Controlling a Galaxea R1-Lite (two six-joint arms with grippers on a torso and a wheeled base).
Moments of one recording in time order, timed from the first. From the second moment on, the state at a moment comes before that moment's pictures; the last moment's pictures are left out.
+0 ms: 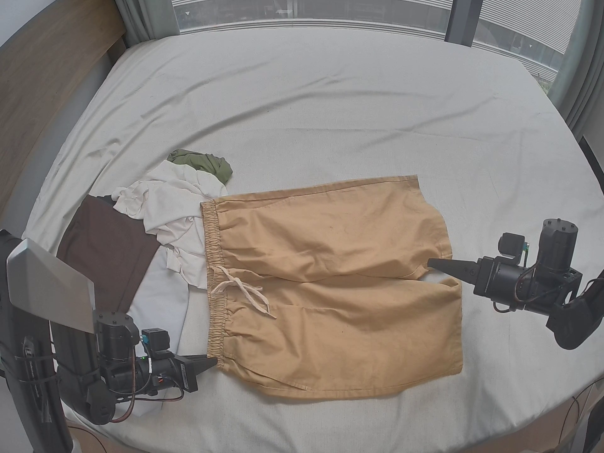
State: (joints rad) left arm -0.20 2.27 -0.11 -1.55 -0.46 -0.19; right arm 0.17 1.82 -0.45 -1.09 0.59 0.50
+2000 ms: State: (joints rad) left arm -0.18 2.27 -0.09 -1.55 -0.46 -0.18; right arm 0.02 2.02 -0.22 -0.85 0.59 0.00
